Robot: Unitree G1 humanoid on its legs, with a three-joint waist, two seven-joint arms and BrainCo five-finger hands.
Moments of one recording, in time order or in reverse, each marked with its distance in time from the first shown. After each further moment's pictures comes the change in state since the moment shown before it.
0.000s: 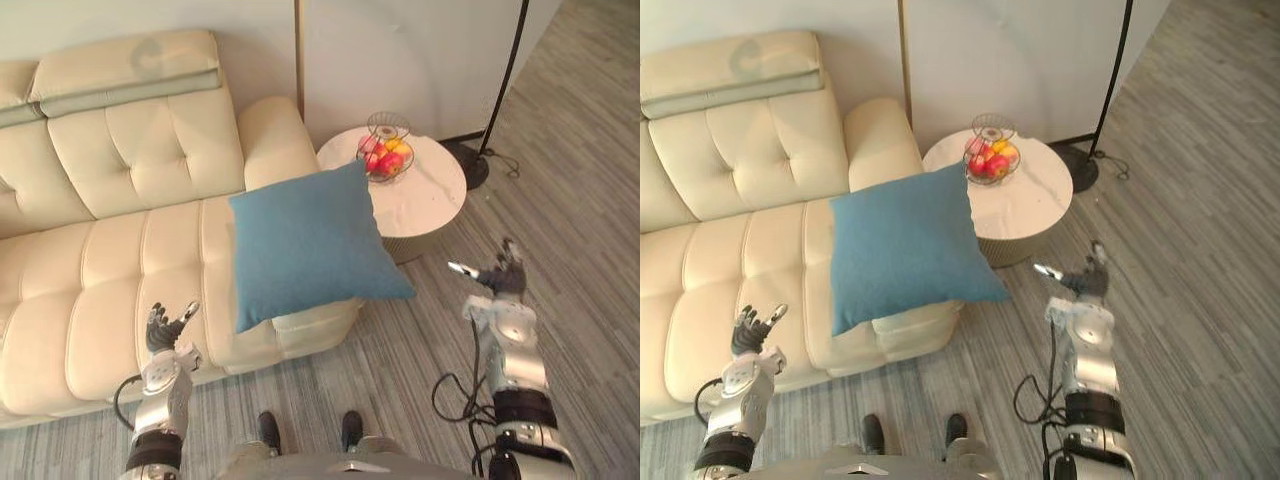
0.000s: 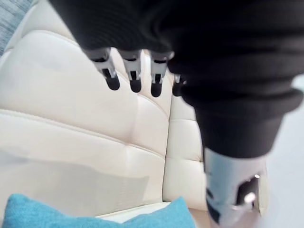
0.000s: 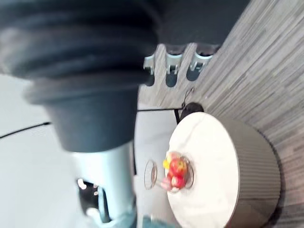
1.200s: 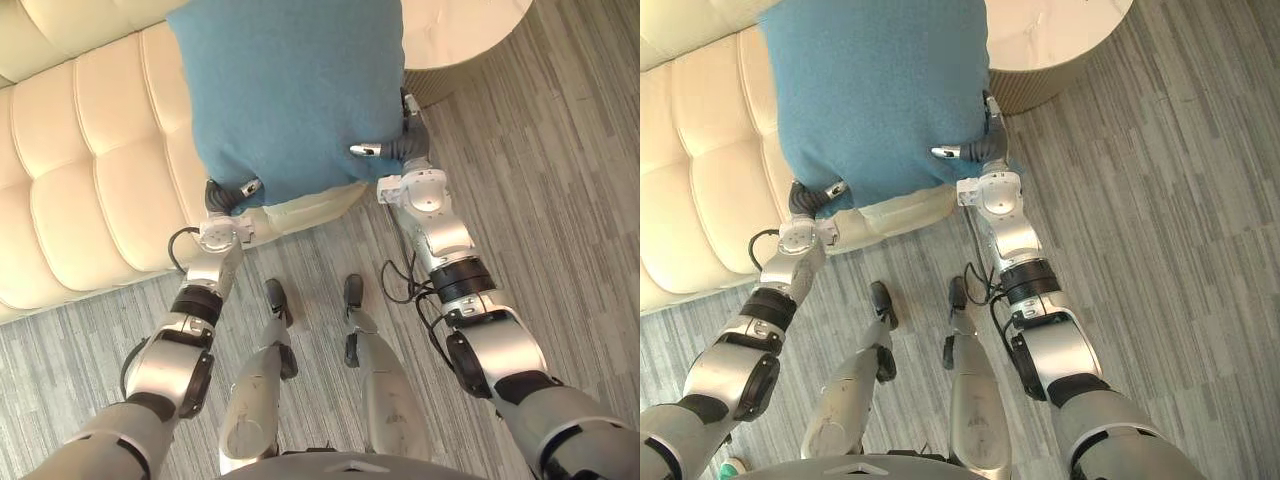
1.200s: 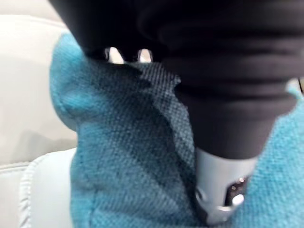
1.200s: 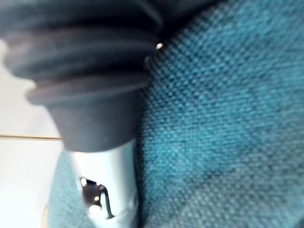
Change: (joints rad) left arm -0.567 0.036 -0.220 0.161 0.000 0.018 0.106; right arm -0.355 0.091 0.221 0.025 0.033 0.020 -0.096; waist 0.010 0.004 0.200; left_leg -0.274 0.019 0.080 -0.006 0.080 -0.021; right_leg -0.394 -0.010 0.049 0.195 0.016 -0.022
